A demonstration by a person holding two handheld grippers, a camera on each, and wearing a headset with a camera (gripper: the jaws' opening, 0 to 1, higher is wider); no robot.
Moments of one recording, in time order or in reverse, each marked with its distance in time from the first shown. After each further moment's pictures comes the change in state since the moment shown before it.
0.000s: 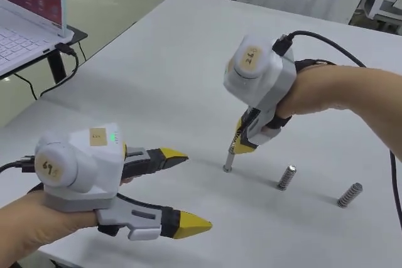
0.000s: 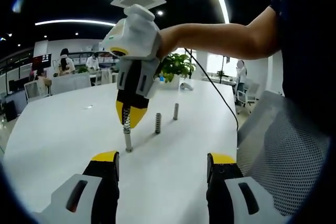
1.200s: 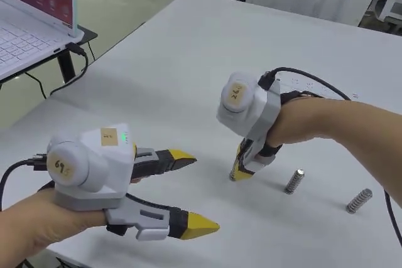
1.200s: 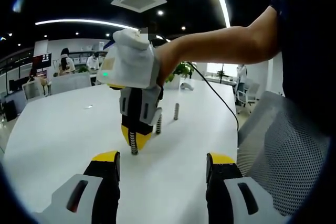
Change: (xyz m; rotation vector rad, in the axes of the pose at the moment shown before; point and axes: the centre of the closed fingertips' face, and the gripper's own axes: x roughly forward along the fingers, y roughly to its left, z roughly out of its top) left arm -0.001 0.003 -0.002 -0.003 0.001 0.002; right arm 0.044 0.019 -0.010 0.039 0.065 0.051
